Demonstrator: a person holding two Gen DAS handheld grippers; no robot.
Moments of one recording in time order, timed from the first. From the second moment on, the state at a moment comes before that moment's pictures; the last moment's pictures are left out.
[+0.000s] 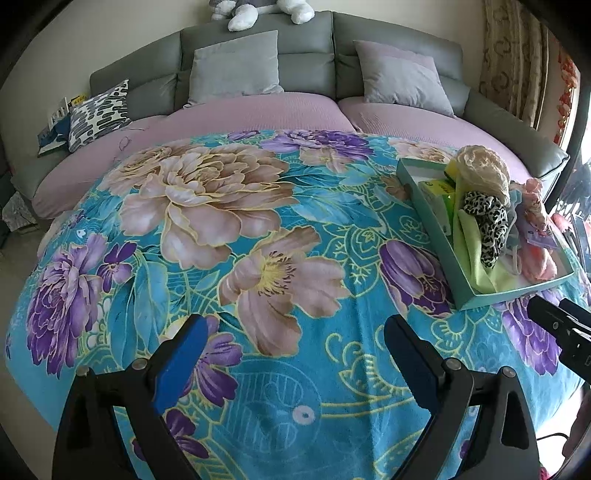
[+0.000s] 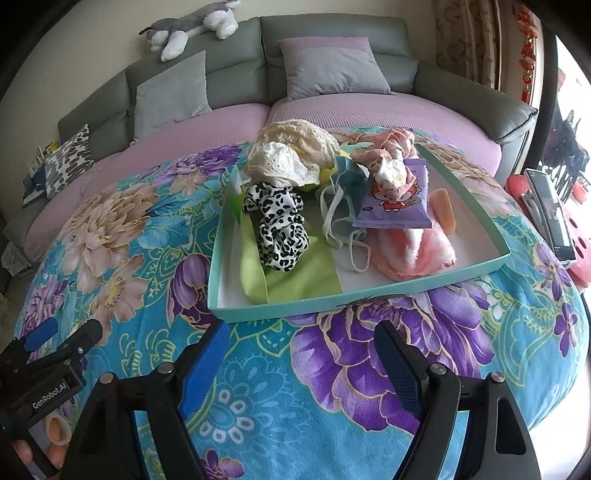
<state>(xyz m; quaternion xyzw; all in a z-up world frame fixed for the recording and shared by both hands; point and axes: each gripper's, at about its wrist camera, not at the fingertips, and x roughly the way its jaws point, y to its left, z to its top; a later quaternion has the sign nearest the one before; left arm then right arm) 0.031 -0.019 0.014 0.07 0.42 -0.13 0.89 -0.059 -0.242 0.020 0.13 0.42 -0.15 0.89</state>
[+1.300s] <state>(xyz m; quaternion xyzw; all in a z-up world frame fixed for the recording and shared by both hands) 0.029 -0.021 0.015 0.07 0.43 -0.13 0.89 -0.058 -0.241 0.017 0.13 0.43 -0.15 0.88</state>
